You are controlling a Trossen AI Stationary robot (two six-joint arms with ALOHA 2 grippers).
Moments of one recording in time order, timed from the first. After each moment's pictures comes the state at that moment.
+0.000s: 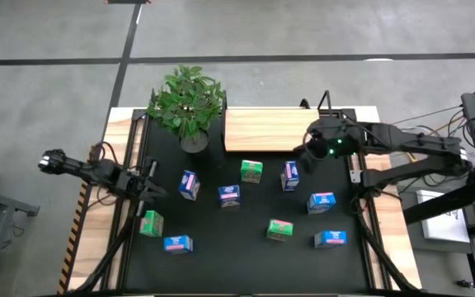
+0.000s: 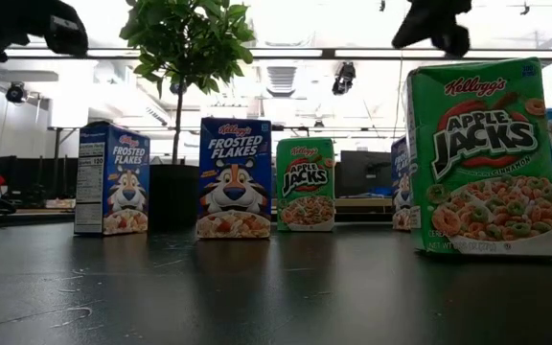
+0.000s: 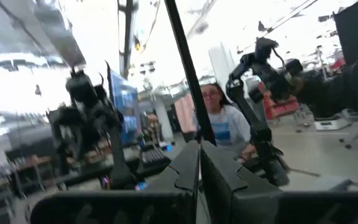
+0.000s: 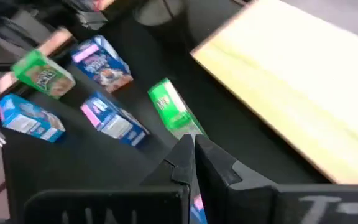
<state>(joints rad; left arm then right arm) -0.29 0.12 0.02 0.48 0.08 0.26 -0.12 1.05 1.15 -0.85 0.11 0.61</state>
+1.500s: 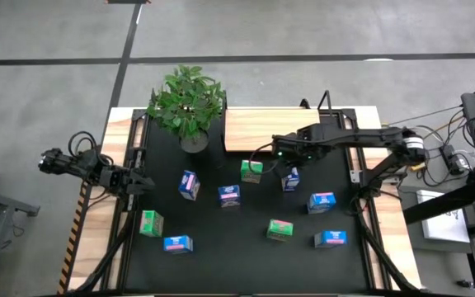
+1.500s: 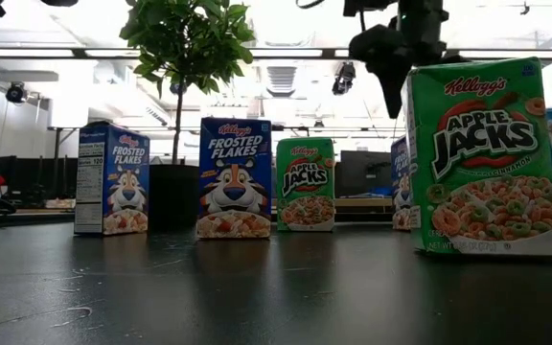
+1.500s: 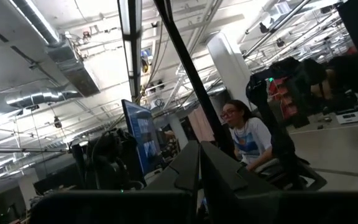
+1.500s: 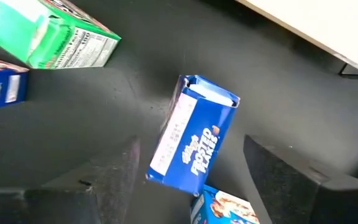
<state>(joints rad) -0.29 0.12 0.22 0.33 0.09 0.40 -0.12 1.55 1.38 -1.25 0.05 0.98</state>
